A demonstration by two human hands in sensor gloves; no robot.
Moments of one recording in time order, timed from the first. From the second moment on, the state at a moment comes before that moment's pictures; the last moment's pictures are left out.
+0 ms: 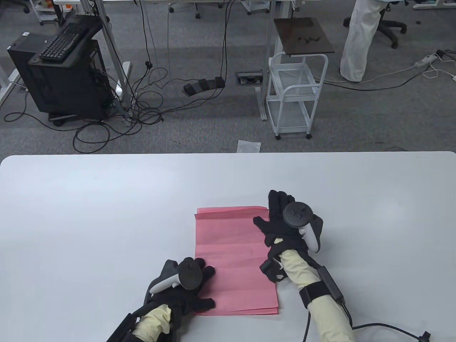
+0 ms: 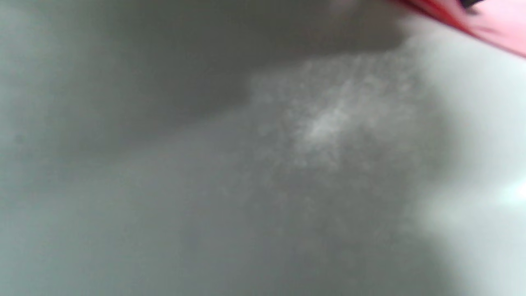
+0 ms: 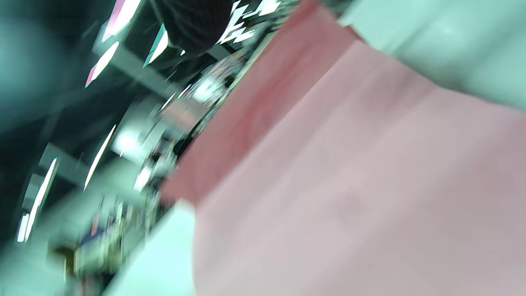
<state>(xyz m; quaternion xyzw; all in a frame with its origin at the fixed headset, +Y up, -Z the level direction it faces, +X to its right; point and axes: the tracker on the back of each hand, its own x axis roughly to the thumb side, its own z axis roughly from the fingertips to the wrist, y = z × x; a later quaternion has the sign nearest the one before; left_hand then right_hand) -0.157 -0.811 -0.300 -0.38 -0.18 0.12 0.90 0.117 -0.735 -0.380 0.11 0.09 0.93 0.33</state>
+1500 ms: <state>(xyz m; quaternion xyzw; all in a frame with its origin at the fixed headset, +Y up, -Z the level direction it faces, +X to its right) -0.158 -0.811 -0.300 -0.38 -0.17 0.10 0.90 0.149 -0.804 -0.402 0.05 0.32 0.92 0.24</state>
